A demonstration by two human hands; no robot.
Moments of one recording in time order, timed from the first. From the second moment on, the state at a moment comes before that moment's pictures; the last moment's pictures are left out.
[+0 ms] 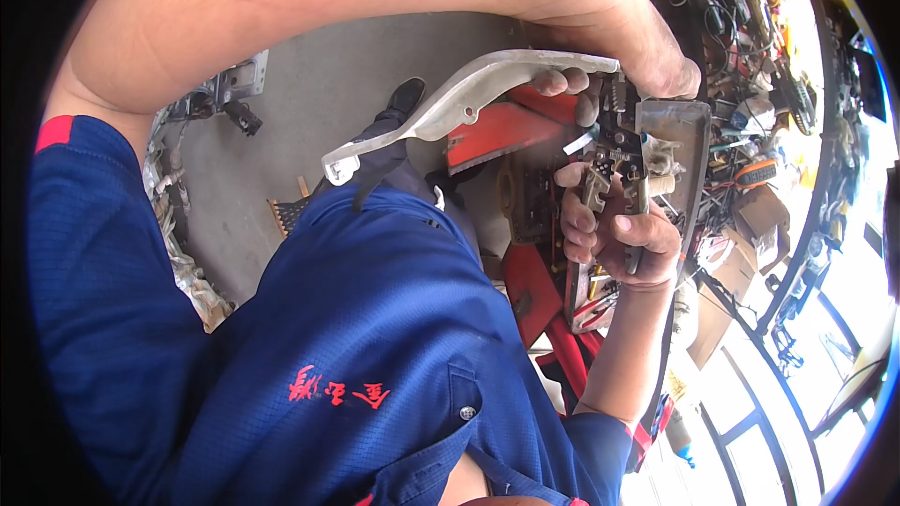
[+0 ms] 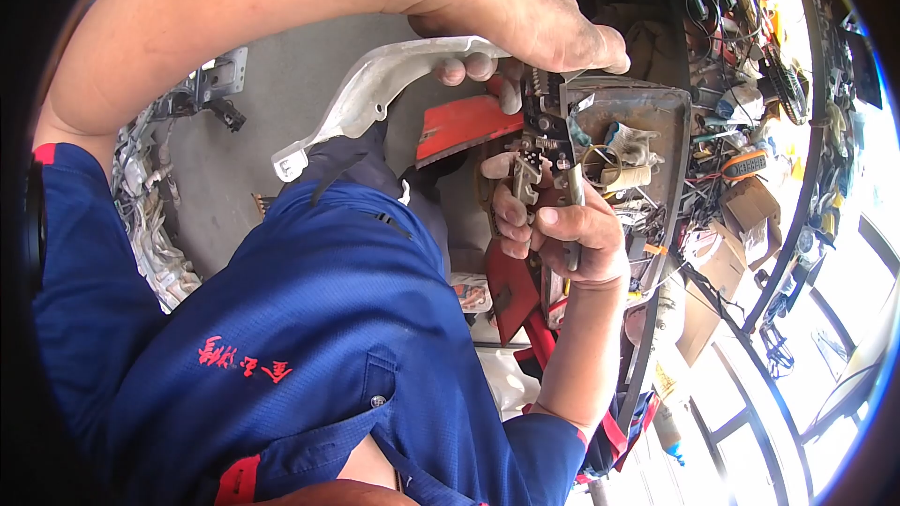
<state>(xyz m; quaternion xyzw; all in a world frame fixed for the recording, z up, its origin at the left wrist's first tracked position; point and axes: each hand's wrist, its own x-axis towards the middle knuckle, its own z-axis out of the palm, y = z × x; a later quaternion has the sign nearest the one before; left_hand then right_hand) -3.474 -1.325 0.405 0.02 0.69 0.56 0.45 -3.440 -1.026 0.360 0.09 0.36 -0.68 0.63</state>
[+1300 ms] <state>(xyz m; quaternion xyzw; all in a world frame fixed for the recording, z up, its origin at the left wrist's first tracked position) -3.489 -1.304 0.406 0.00 0.72 0.54 0.44 -3.427 -1.029 0.352 0.09 0.33 -0.70 0.63</state>
